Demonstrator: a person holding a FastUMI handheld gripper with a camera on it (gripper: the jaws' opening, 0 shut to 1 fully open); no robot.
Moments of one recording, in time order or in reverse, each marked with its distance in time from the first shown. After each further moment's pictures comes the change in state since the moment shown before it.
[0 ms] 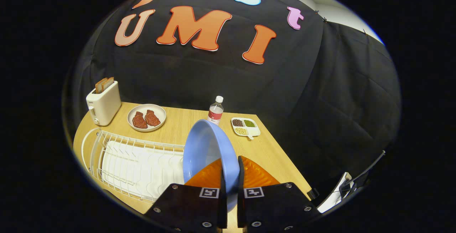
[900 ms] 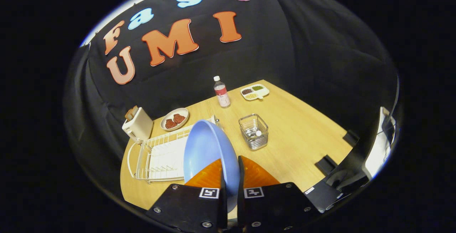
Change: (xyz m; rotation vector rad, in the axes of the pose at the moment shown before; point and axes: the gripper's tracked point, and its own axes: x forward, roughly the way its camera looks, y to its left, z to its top) arm -0.091 -0.024 -0.122 0.478 0.155 0.267
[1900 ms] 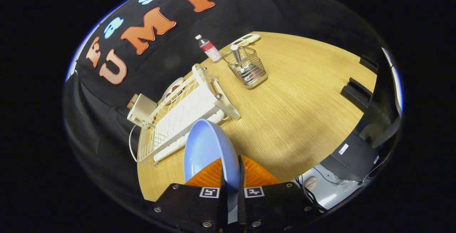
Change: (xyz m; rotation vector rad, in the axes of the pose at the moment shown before) arm 0.031 -0.026 -0.146 0.215 0.271 0.092
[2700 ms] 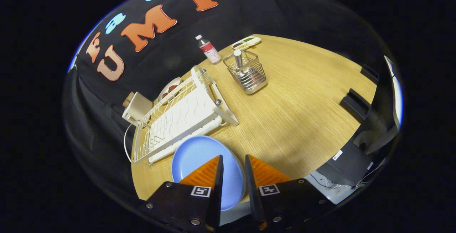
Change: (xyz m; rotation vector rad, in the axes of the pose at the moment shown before) arm -0.005 -0.001 0.028 -0.082 -0.040 -0.055
